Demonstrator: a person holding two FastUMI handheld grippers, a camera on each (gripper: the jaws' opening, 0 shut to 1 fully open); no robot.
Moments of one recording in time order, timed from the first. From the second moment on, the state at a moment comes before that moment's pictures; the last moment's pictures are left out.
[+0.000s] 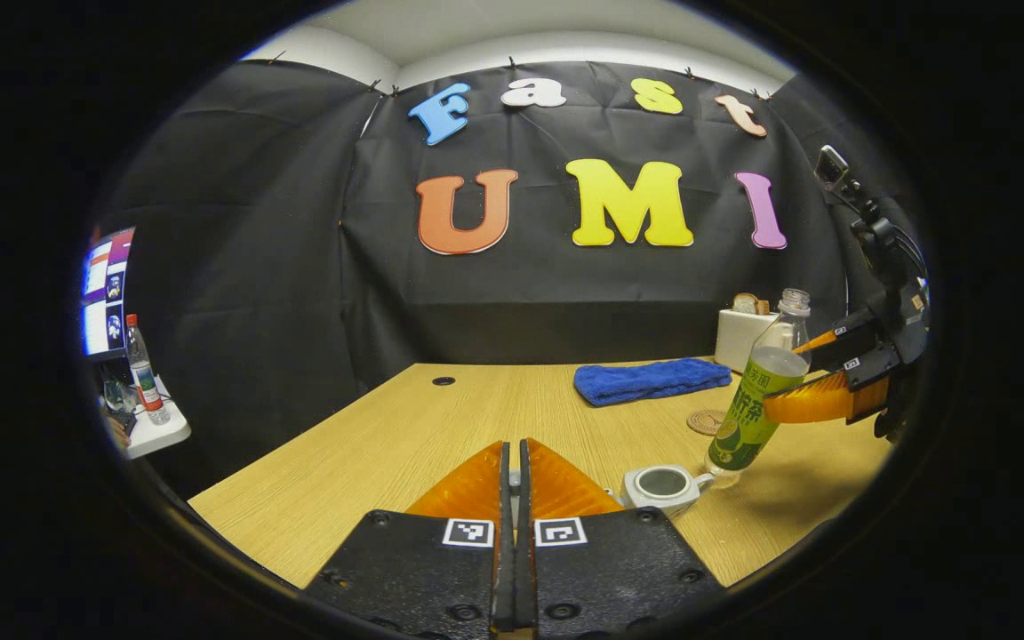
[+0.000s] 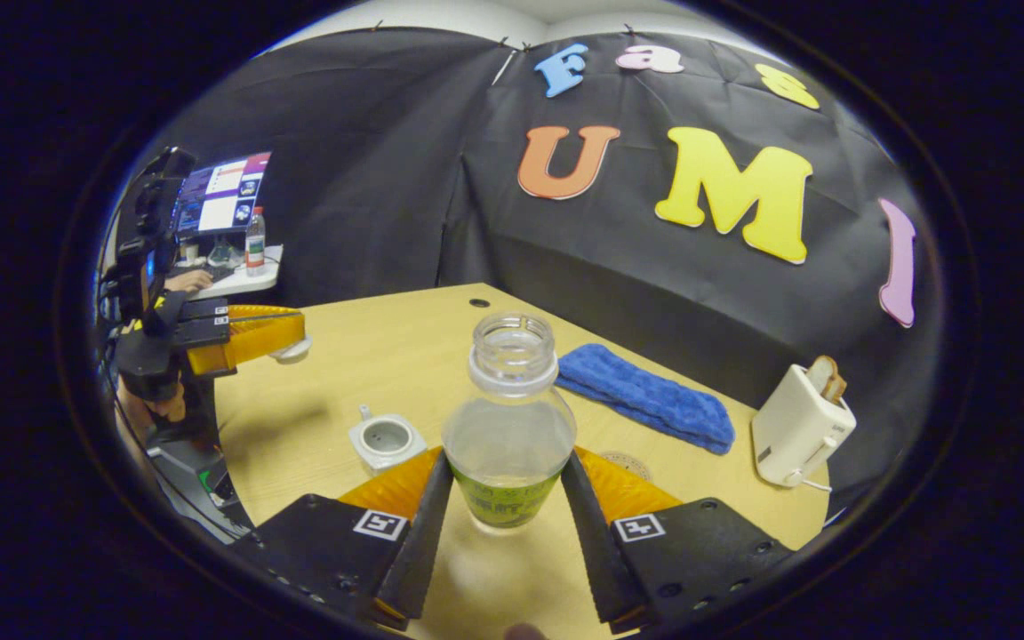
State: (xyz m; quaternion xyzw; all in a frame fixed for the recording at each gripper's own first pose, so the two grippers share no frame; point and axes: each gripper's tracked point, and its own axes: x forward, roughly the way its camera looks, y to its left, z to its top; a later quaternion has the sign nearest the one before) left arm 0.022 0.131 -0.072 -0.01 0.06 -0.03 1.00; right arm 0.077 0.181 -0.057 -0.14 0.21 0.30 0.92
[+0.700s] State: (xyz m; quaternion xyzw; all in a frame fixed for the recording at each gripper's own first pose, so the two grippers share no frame) left arm 0.020 0.132 -0.073 0.00 0.06 -0.04 1.00; right arm 0.105 0.193 -0.046 -0.53 0.02 0.15 0.84
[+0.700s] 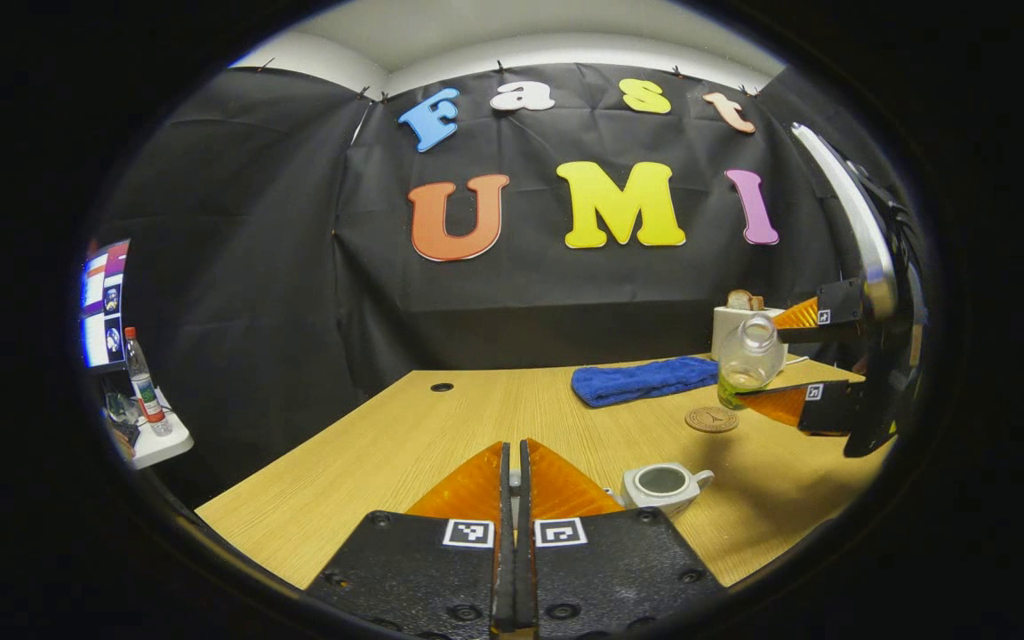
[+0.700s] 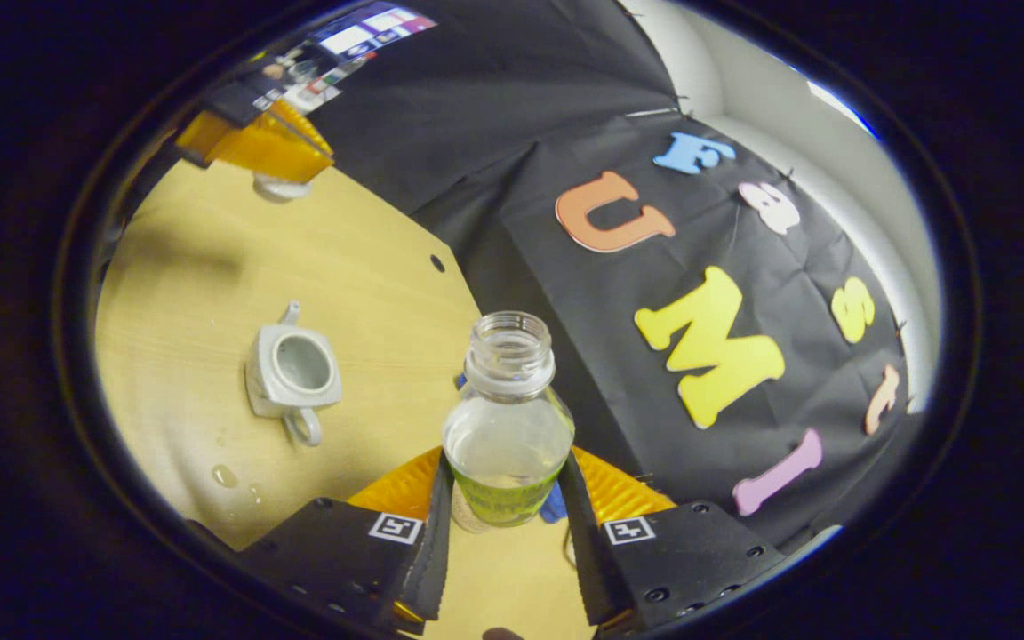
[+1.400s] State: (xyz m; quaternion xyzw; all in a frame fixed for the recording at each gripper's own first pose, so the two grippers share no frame) left arm 0.015 0.160 -0.080 -0.01 0.06 -0.03 1.00; right arm 0.134 0.228 -0.078 -0.70 -0.08 0.12 0.70
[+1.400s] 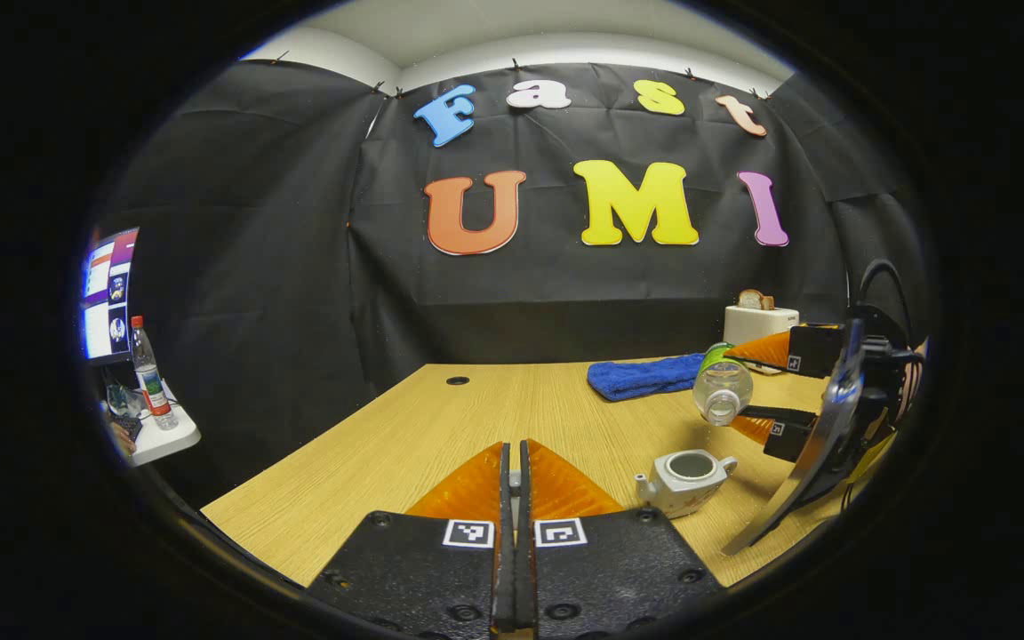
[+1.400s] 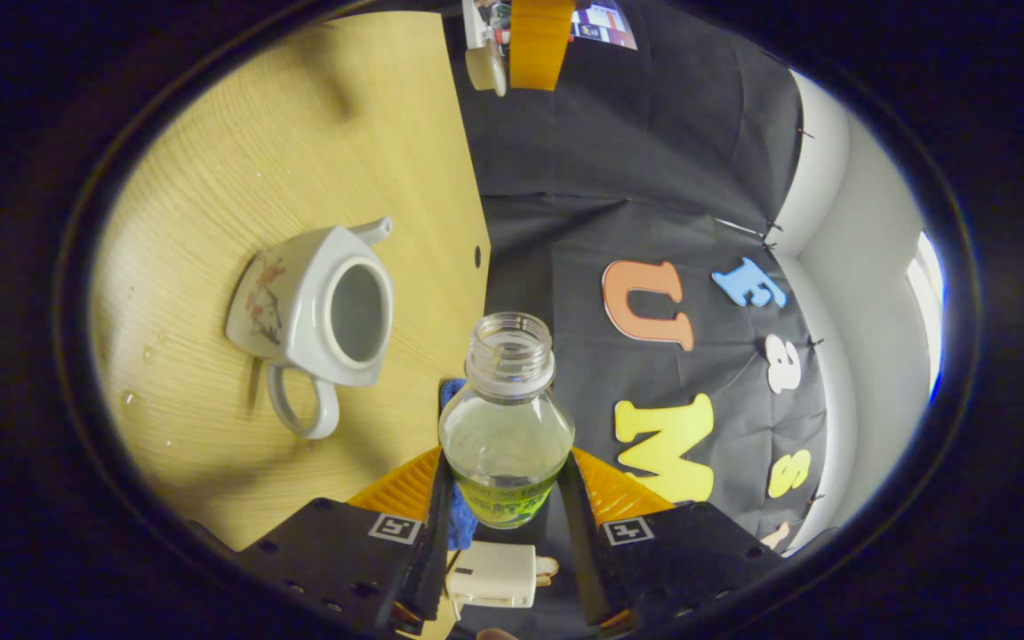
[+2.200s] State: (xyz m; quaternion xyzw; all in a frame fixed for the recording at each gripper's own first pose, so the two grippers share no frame) left arm 0.014 0.159 -0.078 -0.01 0.06 -0.03 1.00; right arm 0.137 0.243 -0.066 -0.81 -0.17 0.09 0.55
